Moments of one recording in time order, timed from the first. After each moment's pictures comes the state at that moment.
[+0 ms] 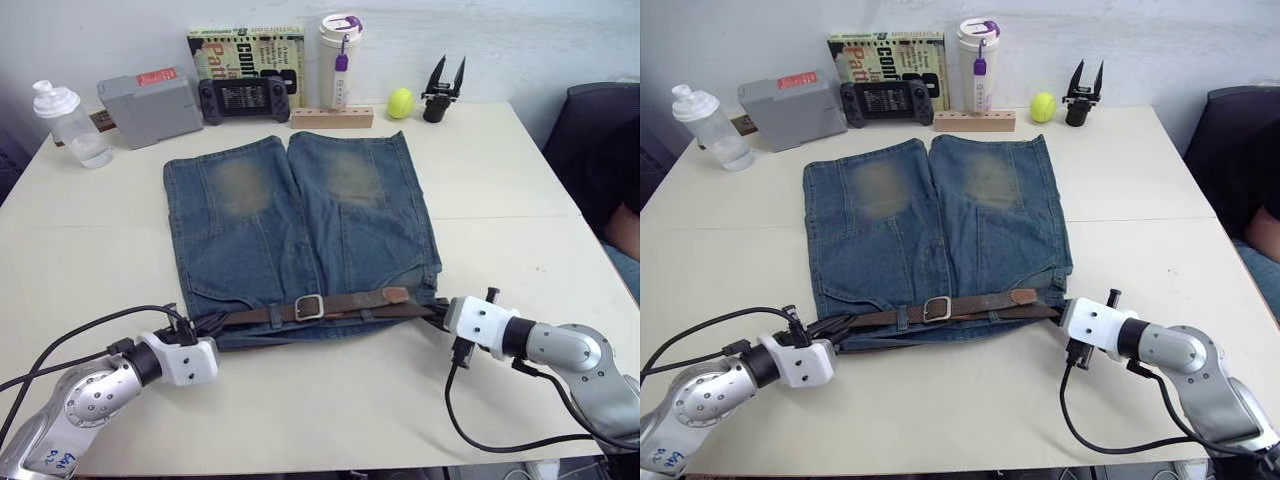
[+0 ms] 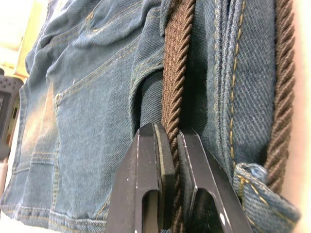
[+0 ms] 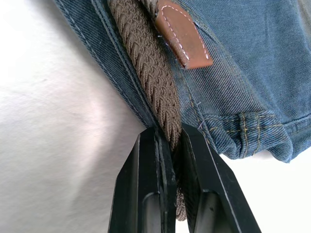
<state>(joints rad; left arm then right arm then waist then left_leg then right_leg) 0.25 0.85 0.08 -0.20 0.27 -0.37 -0.36 0.03 -0.85 0.00 -0.35 0.00 0.13 0.82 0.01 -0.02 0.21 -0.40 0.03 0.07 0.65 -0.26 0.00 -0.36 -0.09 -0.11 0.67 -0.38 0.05</state>
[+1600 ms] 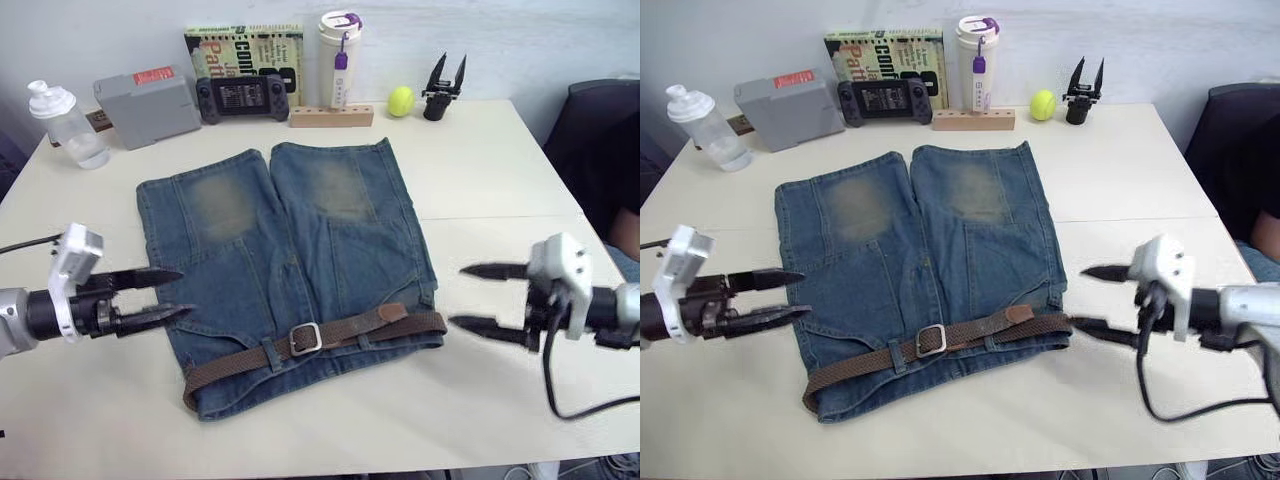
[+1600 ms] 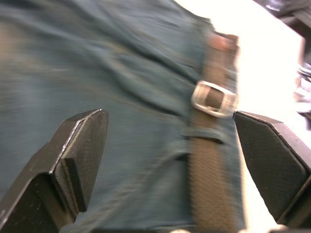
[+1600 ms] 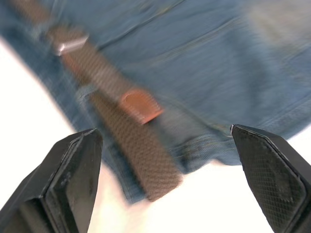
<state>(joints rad) 0.01 1.04 0.49 -0.16 -0.83 0.74 -1.01 -0.09 -1.00 -0.36 -0.31 0.66 0.57 1.12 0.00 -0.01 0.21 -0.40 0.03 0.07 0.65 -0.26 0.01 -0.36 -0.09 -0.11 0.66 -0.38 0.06</state>
